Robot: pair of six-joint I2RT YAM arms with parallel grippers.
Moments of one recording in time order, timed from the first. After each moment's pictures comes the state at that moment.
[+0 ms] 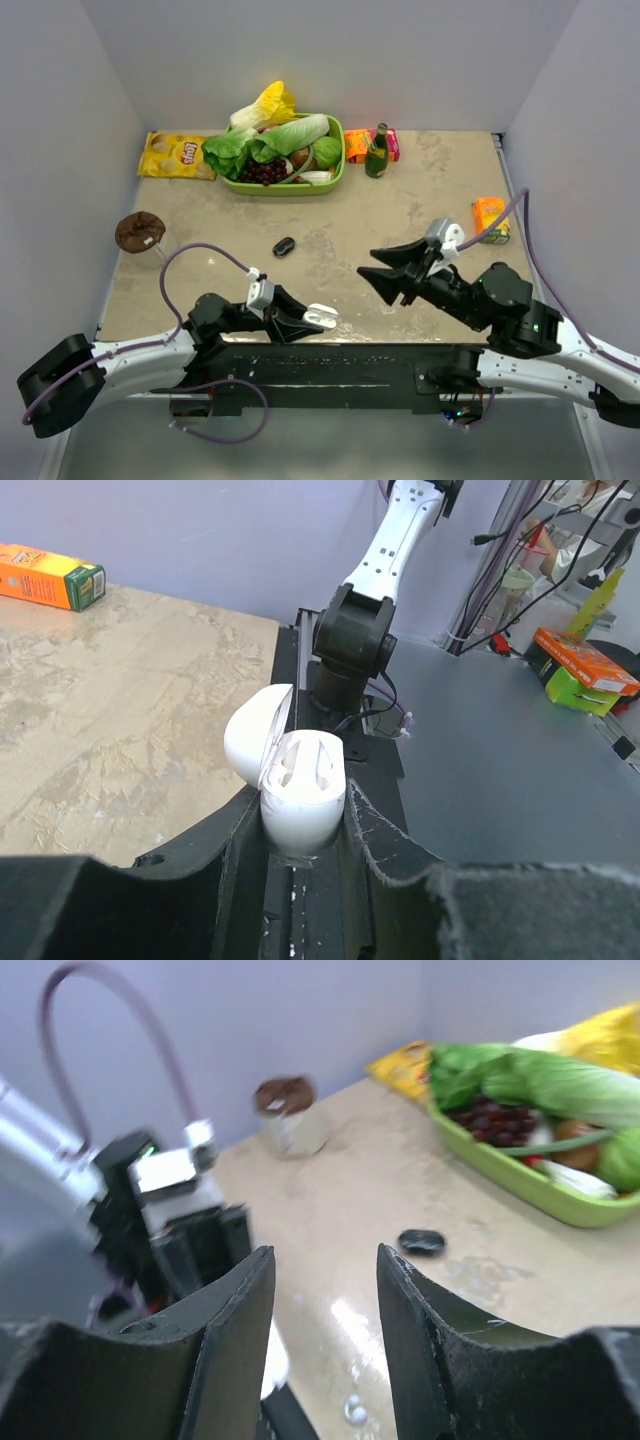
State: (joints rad) left arm -0.92 0.90 0.08 1.05 0.62 -0.38; right arm 1.21 0.63 0.90 -0.24 0.18 0.13
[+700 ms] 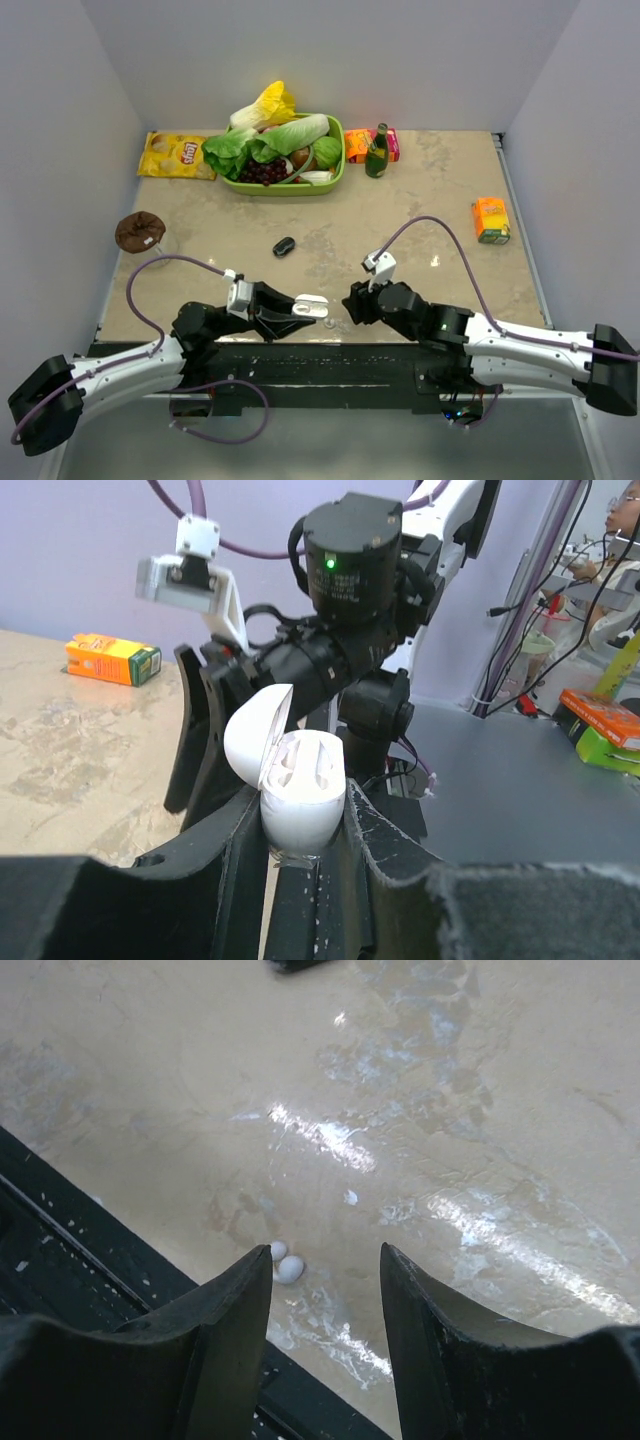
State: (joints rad) left arm -0.92 0.71 0.05 1.04 0.50 -0.38; right arm 1.17 0.86 0.45 -0.09 0.43 0.50
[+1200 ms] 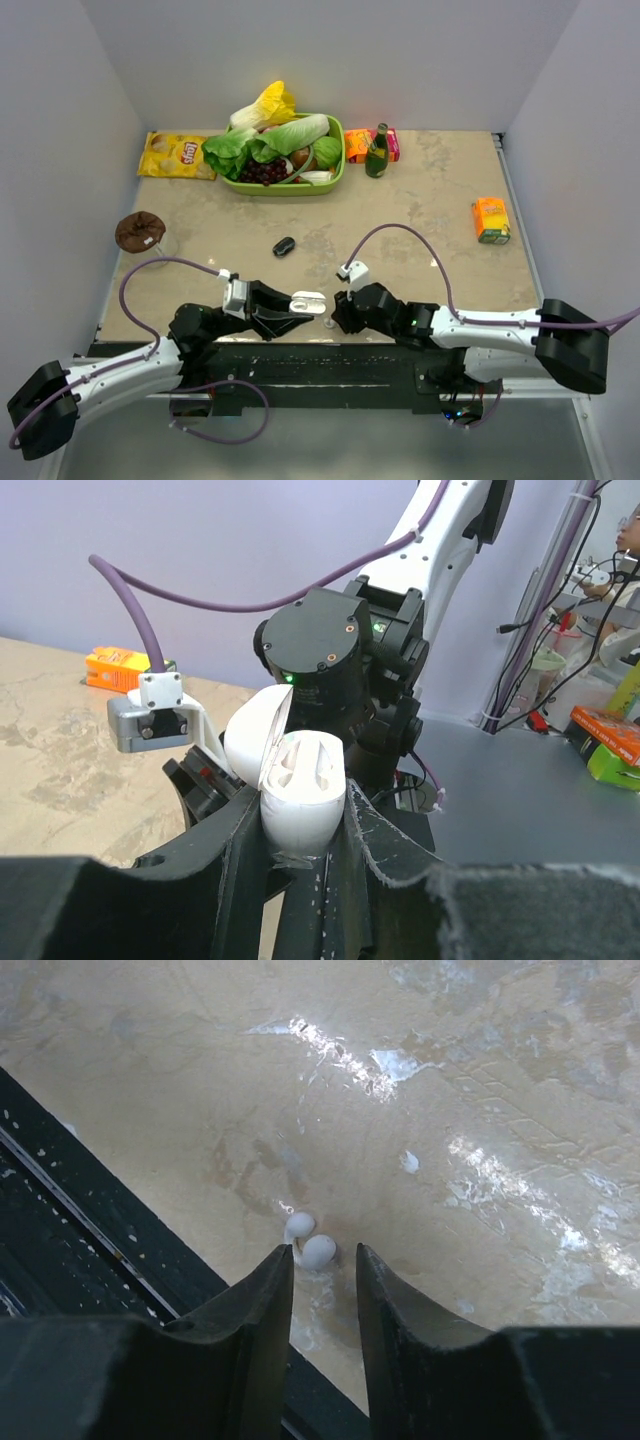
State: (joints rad) left arm -0.92 0.65 0.05 1.01 0.46 -0.38; right arm 1.16 1.16 0.43 0.08 0.25 0.50
